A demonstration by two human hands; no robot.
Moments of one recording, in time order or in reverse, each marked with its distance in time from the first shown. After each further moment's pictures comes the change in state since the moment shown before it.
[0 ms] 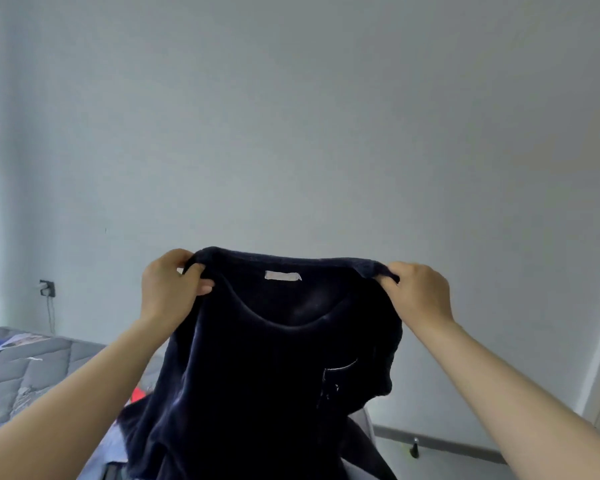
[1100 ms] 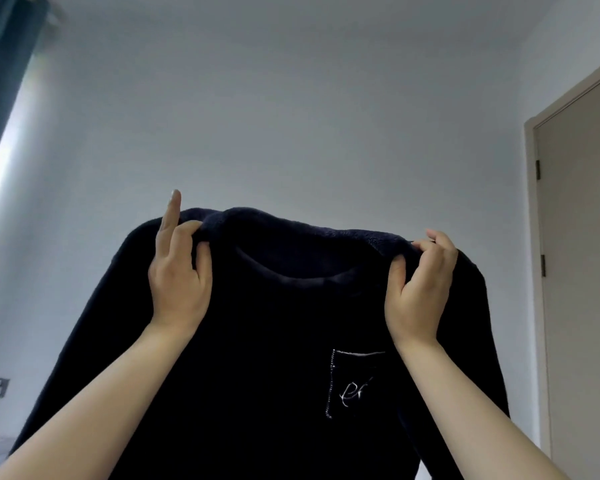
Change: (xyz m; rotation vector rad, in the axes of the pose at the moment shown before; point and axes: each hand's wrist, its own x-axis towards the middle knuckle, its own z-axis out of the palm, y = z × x) left_hand -0.098 0.171 -0.124 -0.063 0.591 0.937; right_hand -0.079 -0.117 -0.232 0.353 0.958 -0.201
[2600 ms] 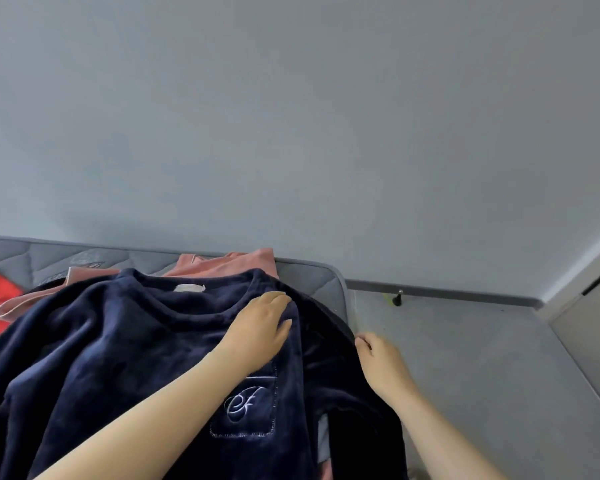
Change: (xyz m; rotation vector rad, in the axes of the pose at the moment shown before) left_hand -0.586 -0.140 0.229 0.118 -1.717 -0.482; right_hand -0.555 0.356 0.040 -0.237 -1.571 1.224
